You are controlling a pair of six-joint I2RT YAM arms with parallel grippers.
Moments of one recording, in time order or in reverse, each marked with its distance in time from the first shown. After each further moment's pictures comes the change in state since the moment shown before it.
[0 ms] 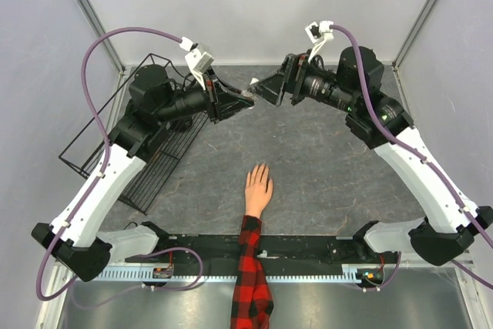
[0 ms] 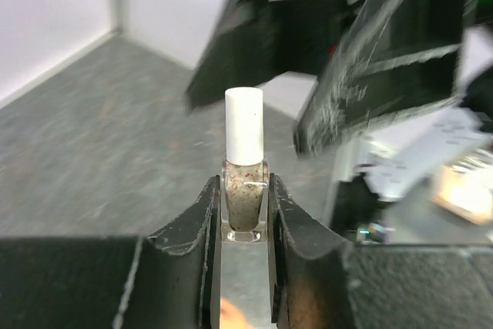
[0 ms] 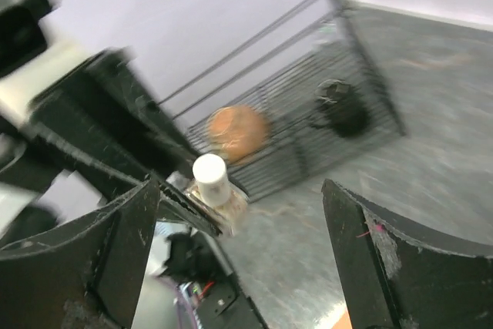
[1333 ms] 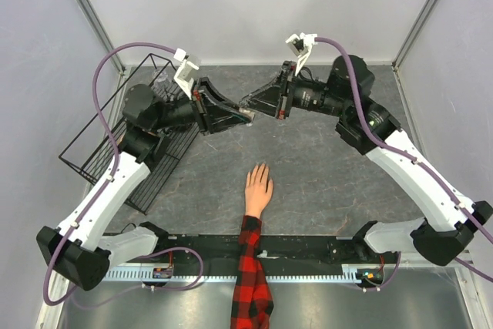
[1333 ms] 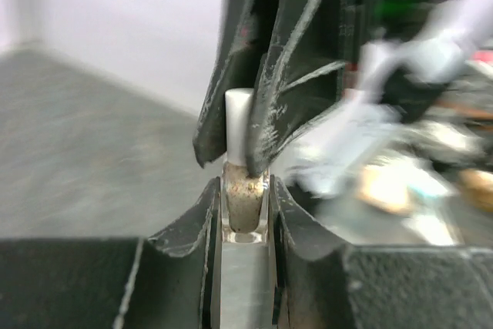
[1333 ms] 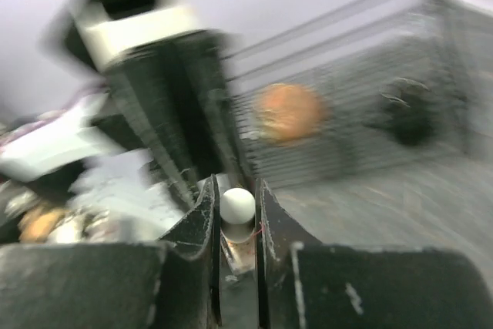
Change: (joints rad) left arm 0.068 -0.067 -0.245 0.369 0.203 -0.267; right arm 0.090 0.025 -0.023 0.047 -0.062 -0.069
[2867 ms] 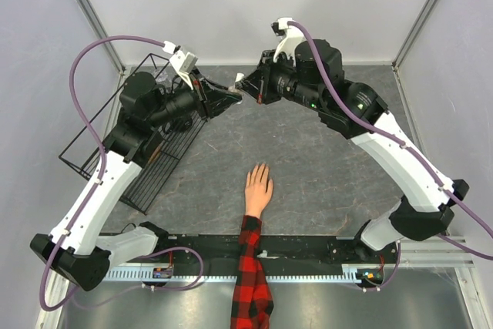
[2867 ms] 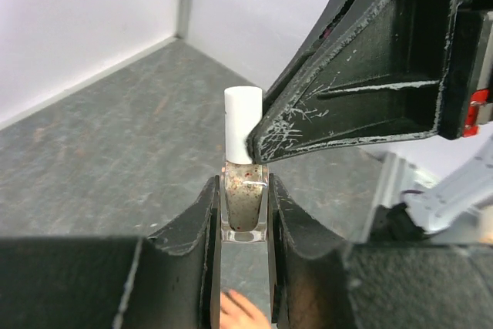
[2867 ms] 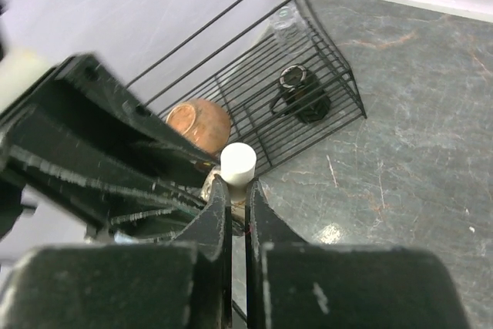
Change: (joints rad) left arm 0.006 0.005 0.143 -0.316 -0.308 0.256; right arm 0.122 0.217 0.406 -0.385 0.499 0.019
